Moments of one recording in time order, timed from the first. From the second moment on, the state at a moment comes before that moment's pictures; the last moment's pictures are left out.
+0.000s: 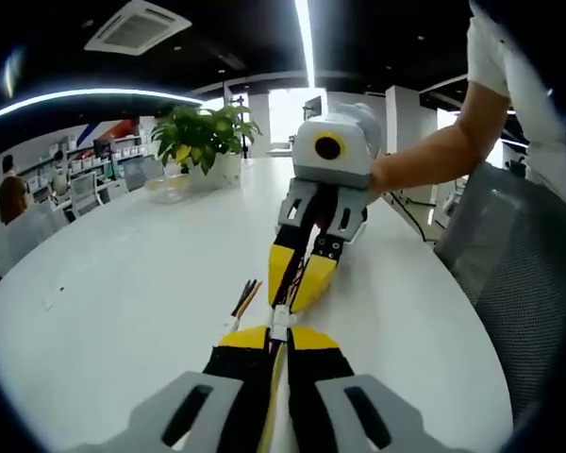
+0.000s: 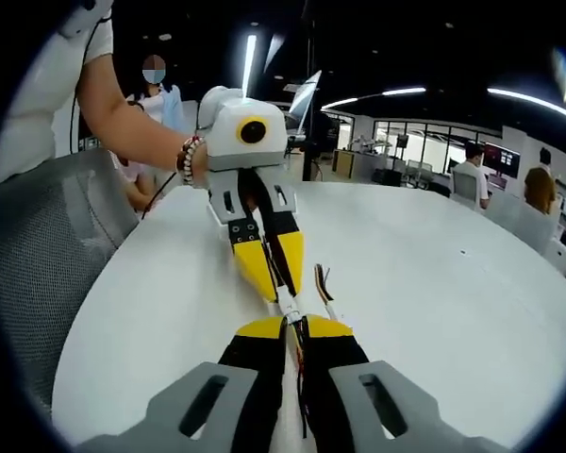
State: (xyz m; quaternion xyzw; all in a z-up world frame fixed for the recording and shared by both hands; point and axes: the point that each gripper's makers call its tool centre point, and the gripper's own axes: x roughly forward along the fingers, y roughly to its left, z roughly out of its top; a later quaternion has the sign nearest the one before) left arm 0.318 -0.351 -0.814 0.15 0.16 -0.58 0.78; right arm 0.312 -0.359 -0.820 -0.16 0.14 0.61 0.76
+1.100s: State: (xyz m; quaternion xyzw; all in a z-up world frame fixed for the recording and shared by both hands) left arm 0.336 -0.348 -0.843 0.13 0.19 -0.58 0.78; right arm 0.330 -0.357 -0.847 -0.15 0.17 0.60 0.77
